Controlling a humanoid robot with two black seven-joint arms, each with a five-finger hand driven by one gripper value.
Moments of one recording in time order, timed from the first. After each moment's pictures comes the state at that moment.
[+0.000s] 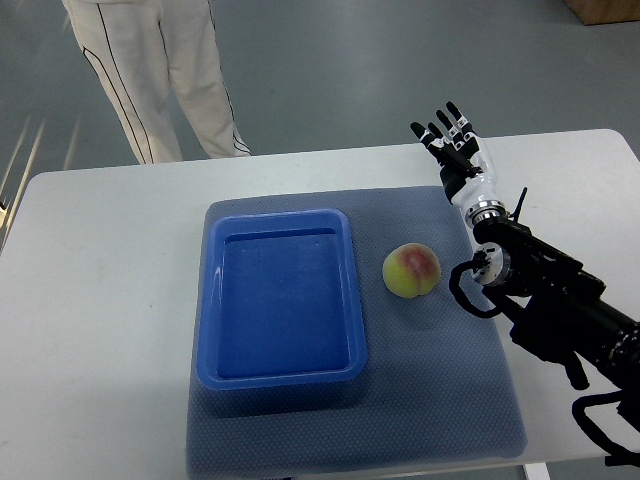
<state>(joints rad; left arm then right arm) 0.02 0.00 0.02 -0.16 0.00 0.01 0.03 0.74 -0.02 0.73 0.54 -0.08 0.03 0.55</state>
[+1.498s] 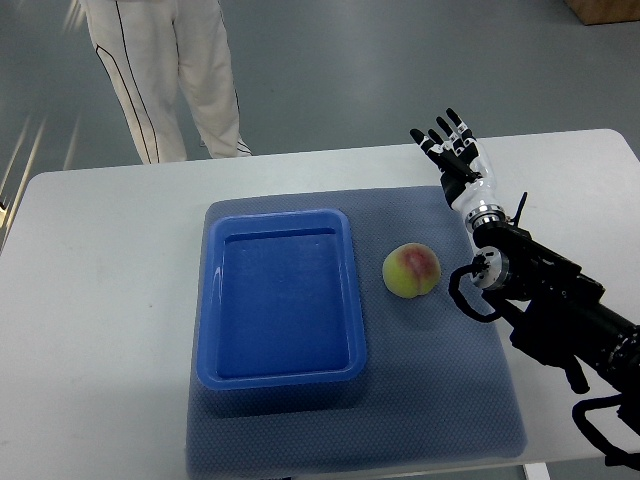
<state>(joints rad) 0.02 0.00 0.02 -0.15 0.00 0.02 0.03 0.73 -0.02 0.73 0.54 -0.08 0.01 0.55</state>
